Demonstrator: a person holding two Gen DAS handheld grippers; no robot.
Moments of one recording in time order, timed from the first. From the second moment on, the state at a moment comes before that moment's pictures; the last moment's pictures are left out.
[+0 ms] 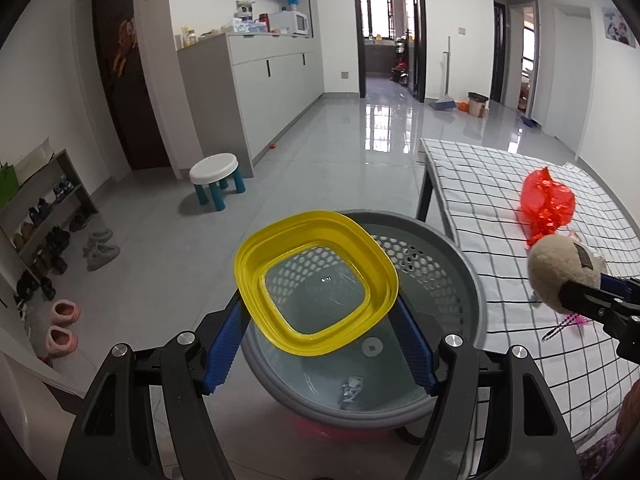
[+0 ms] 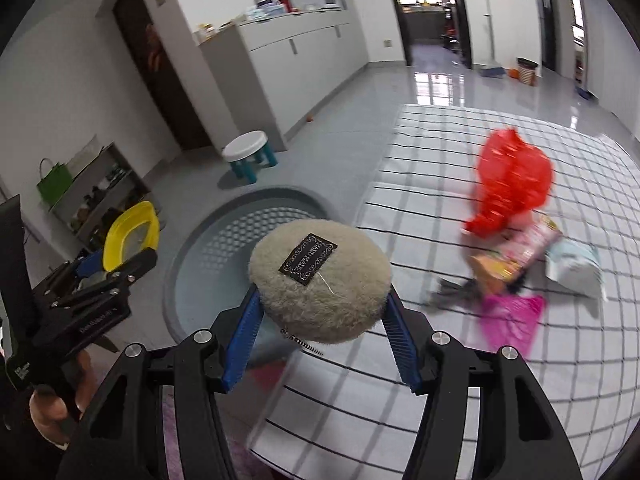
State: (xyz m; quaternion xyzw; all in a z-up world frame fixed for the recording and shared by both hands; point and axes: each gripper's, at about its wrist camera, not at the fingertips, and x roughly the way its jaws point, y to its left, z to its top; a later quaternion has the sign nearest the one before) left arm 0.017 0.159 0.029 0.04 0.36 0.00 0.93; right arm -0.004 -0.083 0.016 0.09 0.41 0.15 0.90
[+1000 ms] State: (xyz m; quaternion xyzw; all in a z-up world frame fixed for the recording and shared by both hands) left arm 0.052 0.184 -0.002 0.03 0.41 0.01 0.91; right arm 0.050 -0.018 -0.003 0.06 0.43 0.20 0.88
